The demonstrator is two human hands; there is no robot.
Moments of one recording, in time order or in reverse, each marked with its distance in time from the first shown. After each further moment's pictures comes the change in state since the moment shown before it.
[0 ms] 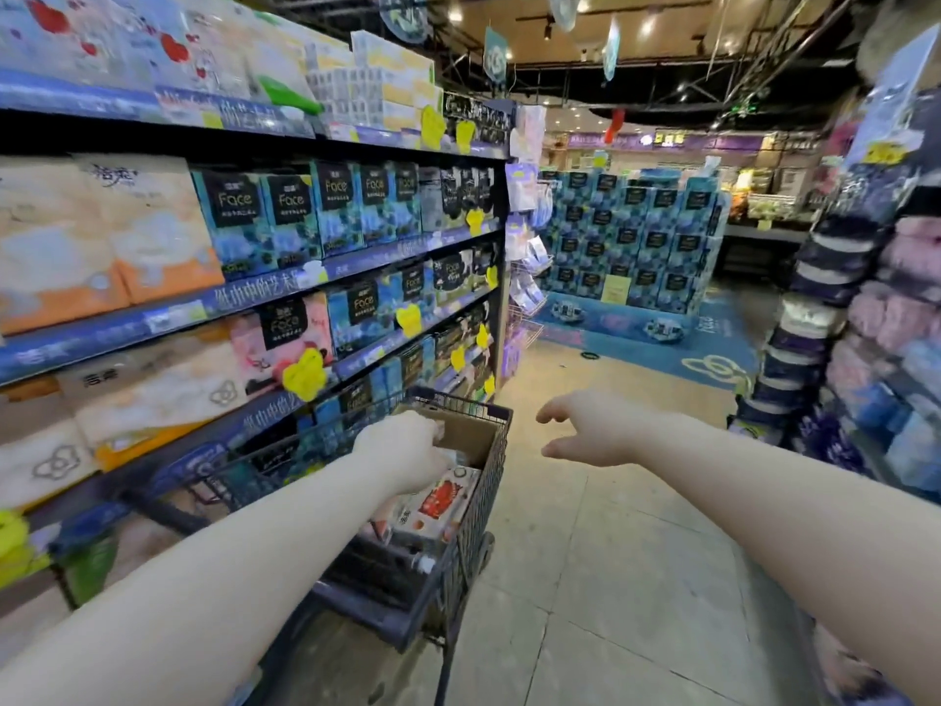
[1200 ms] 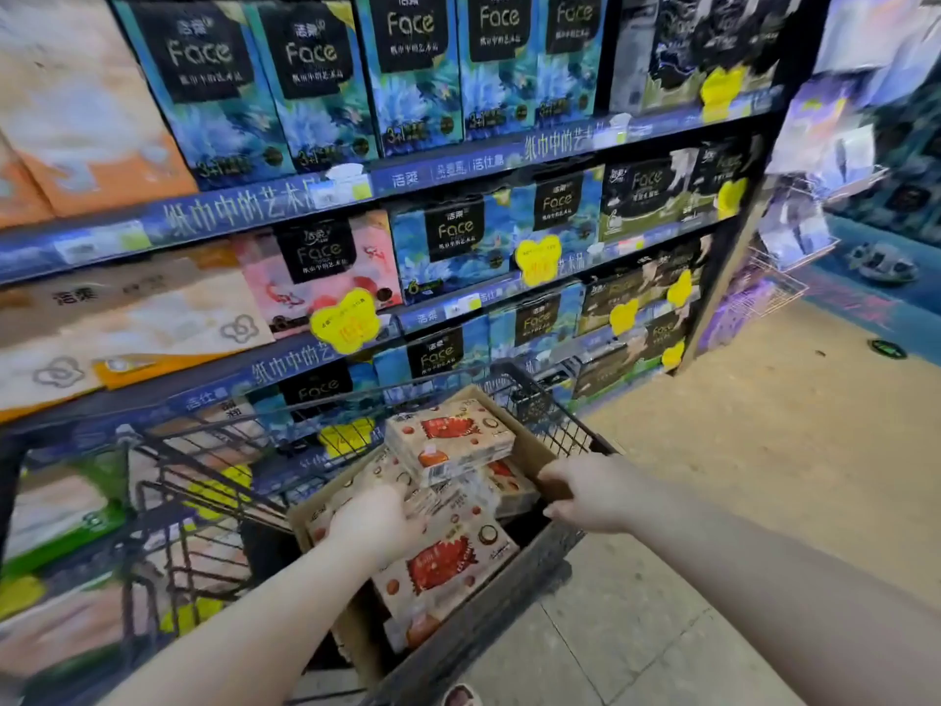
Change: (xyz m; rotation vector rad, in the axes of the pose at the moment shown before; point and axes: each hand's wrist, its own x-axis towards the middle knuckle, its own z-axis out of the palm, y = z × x) left_hand 0.331 -0.003 0.164 -0.267 -0.247 -0.799; right_hand 0.479 0.172 0.120 -0.014 -0.326 -0.600
